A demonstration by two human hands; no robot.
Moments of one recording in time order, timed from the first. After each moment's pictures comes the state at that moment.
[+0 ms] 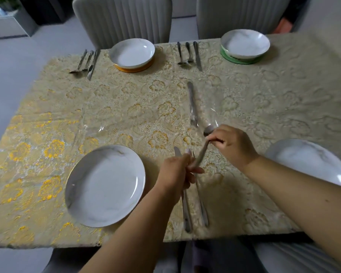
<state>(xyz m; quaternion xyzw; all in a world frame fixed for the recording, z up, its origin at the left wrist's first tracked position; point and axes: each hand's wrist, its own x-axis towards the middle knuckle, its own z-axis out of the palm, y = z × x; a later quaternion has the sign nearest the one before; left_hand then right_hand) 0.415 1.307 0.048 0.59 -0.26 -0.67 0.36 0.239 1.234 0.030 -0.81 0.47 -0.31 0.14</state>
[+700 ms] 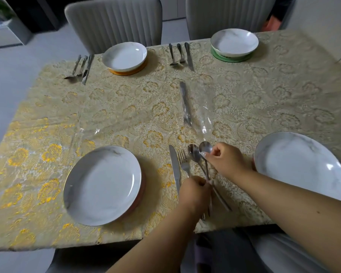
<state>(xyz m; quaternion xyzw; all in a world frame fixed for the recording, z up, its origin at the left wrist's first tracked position) 0.364 1.345 0.009 0.69 -0.47 -0.52 0.17 0.241 1.279 0.013 -0.61 0.69 -0.18 0.33</state>
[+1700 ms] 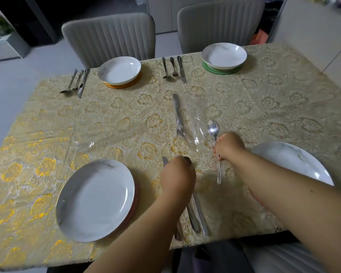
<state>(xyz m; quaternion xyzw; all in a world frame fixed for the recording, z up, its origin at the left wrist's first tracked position) 0.371 1.287 0.034 0.75 -0.60 -0.25 0.12 0.227 1.217 0.044 -0.45 0.80 -0.15 0.37</state>
